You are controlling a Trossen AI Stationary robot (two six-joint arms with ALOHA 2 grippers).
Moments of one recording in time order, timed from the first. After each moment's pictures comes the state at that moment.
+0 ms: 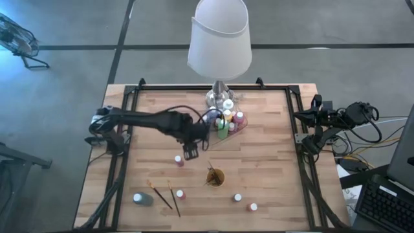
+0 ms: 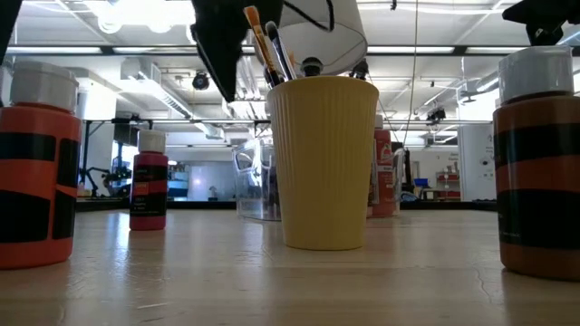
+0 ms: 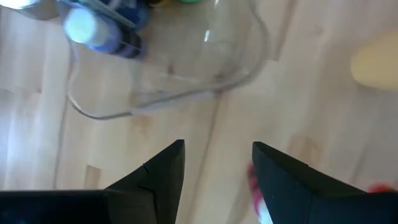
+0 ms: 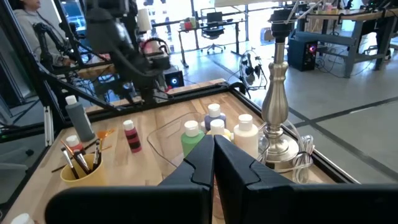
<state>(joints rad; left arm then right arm) -0.06 1.73 1.65 -1.24 -0.18 -0.30 0.55 0.06 0.74 -0.86 0.76 0.28</state>
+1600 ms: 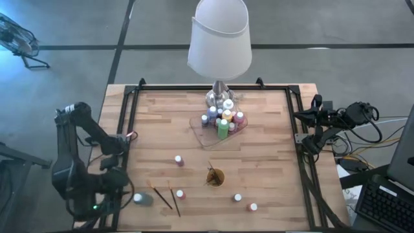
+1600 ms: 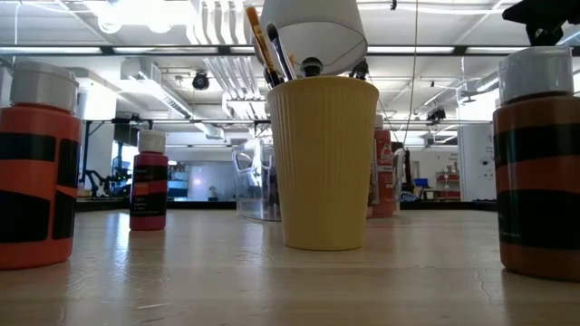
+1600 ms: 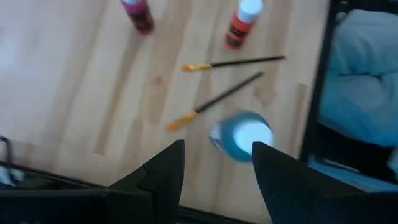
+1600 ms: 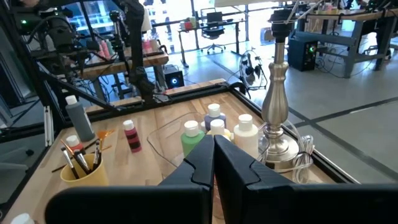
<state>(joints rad) -1.20 1.30 1.41 -1.47 -0.40 -1.45 0.55 0.06 0.74 -0.86 0.76 0.28</state>
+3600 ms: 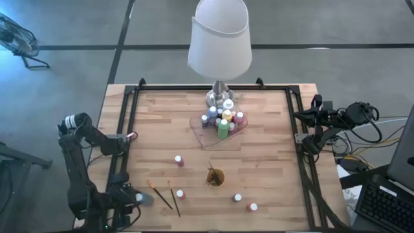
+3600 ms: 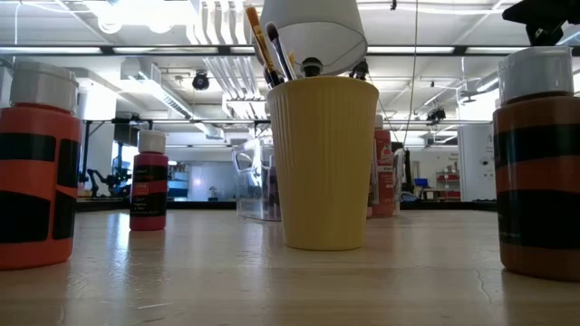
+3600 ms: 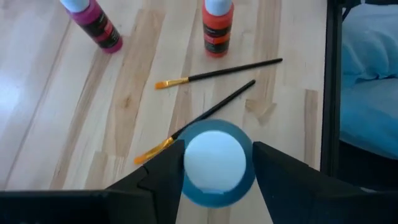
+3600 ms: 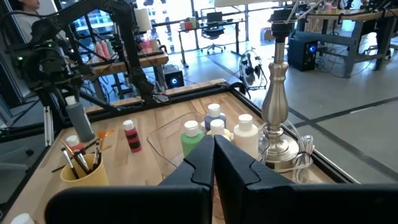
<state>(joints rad) -1.27 1.48 1.22 -1.18 -0.57 -1.44 0.55 0.06 0.74 -0.86 0.76 0.28</state>
